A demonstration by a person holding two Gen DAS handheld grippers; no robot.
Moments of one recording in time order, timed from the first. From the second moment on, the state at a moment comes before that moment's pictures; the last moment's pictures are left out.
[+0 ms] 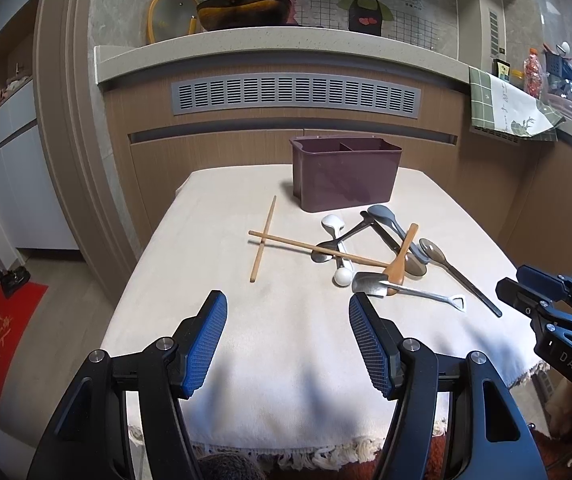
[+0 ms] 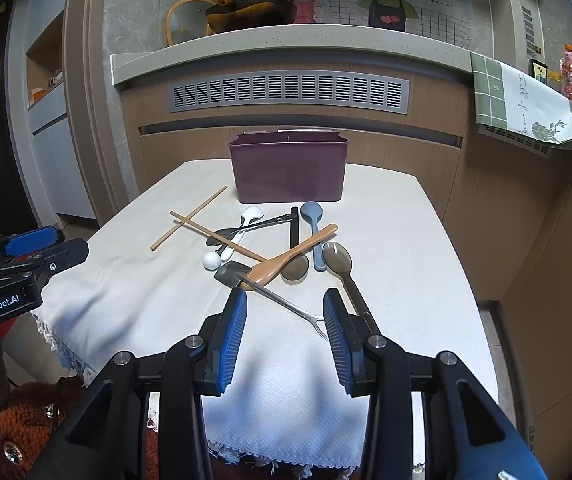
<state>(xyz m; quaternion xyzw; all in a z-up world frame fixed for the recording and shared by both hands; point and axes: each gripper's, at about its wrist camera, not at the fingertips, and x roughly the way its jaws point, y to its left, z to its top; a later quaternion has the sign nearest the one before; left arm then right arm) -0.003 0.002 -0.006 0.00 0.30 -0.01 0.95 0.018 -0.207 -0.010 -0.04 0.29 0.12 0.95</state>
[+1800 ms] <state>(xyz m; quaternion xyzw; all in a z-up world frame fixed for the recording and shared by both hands) 0.027 0.011 -0.013 -0.03 0.33 -0.04 0.94 0.032 -0.208 -0.014 -0.05 0.30 0.11 0.95</state>
